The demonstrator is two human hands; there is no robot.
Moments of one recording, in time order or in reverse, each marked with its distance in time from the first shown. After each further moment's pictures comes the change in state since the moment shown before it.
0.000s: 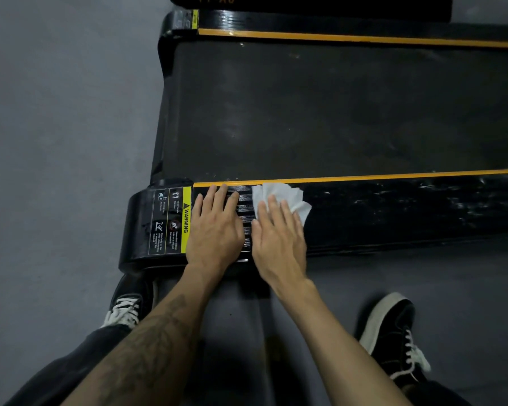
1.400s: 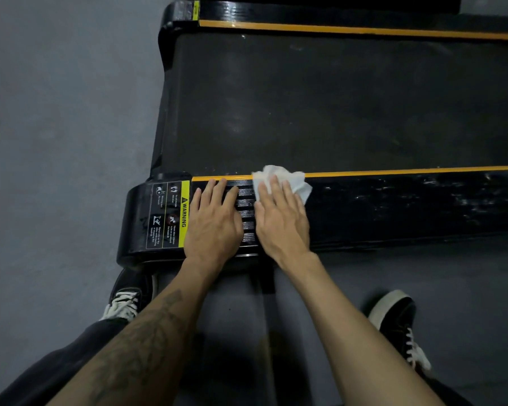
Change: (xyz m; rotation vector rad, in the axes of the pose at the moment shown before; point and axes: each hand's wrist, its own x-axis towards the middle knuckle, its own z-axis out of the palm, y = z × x) left_hand 0.001 0.001 -0.003 0.002 -0.009 -0.010; right_hand 0.033 0.010 -0.009 0.008 -0.142 -0.021
